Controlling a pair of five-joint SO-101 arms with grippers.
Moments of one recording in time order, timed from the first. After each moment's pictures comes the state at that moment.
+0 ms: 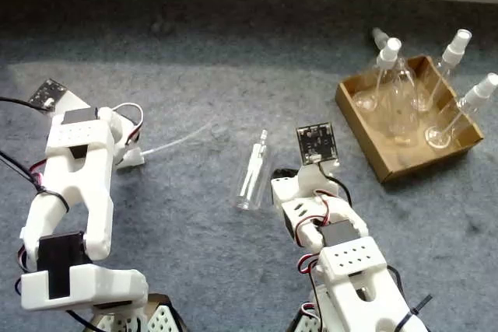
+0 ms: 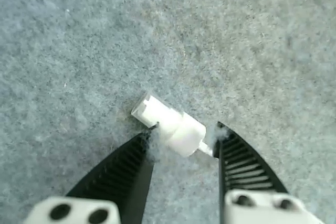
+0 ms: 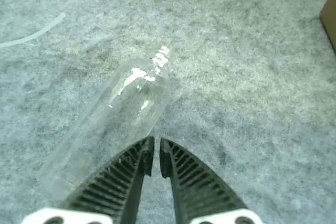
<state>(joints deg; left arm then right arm) -16.7 -4.4 30.6 55.2 53.1 -20.5 -53.7 80.7 21.9 -3.0</state>
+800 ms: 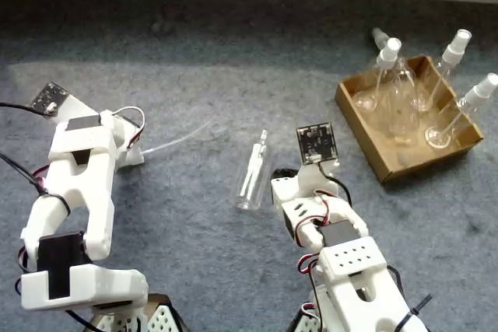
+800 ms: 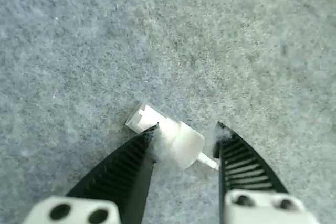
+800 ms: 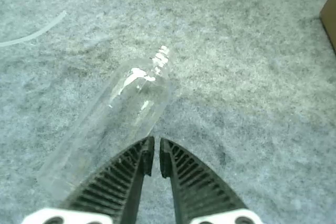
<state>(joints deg) -16.7 -4.4 34.8 48.0 53.1 -20.5 -53.7 80.7 21.9 -3.0</state>
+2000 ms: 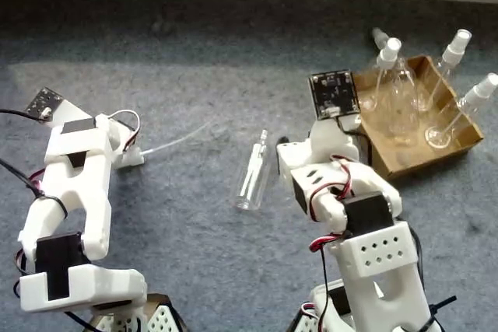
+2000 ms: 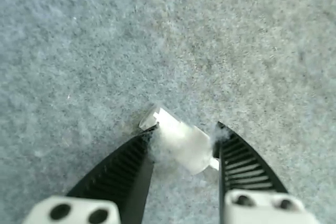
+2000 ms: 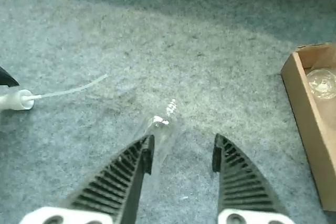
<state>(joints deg) -18.4 -4.5 36.0 48.0 53.1 -20.4 -53.7 40.3 60.6 -3.0</state>
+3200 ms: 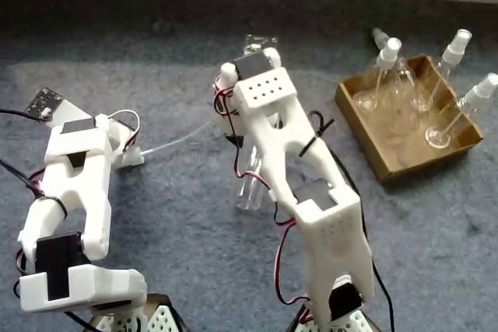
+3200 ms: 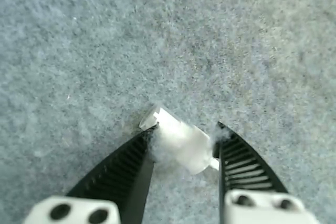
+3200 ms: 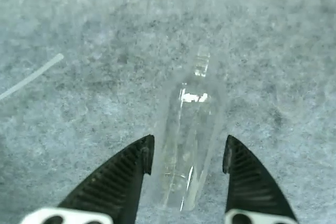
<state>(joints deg) -18.4 -4.5 36.0 48.0 53.1 -29.6 34.2 -37.8 99.6 -29.8</state>
